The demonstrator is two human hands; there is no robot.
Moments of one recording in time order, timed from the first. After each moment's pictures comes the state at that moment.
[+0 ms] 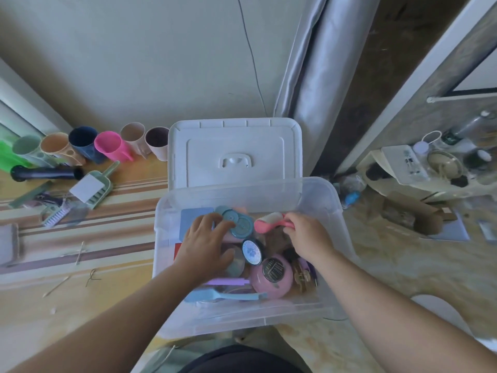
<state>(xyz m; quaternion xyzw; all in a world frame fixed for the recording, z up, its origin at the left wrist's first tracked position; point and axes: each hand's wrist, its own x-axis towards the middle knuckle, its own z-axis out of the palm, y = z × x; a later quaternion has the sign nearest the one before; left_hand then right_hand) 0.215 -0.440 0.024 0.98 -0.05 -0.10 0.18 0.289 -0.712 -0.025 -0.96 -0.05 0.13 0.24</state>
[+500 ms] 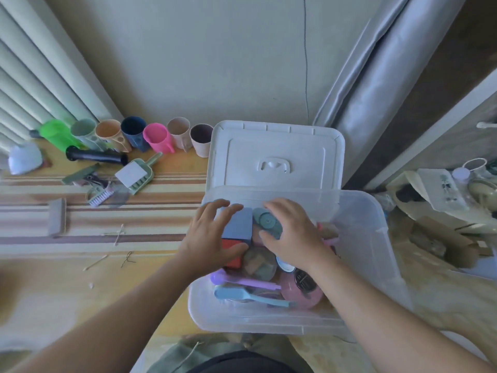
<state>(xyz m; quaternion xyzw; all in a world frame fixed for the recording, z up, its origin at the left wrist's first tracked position) 0.200 -0.363 0.035 0.96 -0.03 0.01 0.27 0.272 -0.592 0.033 -0.91 -0.26 0.04 0.32</state>
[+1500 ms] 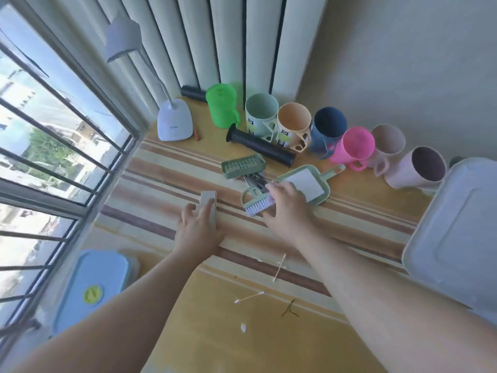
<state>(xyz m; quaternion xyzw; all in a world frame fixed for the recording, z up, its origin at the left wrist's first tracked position) 0.154 0.137 -0.130 0.86 0.40 -0.16 0.27 0.320 -0.036 -0.097 -0.90 -0.32 0.24 0.15</state>
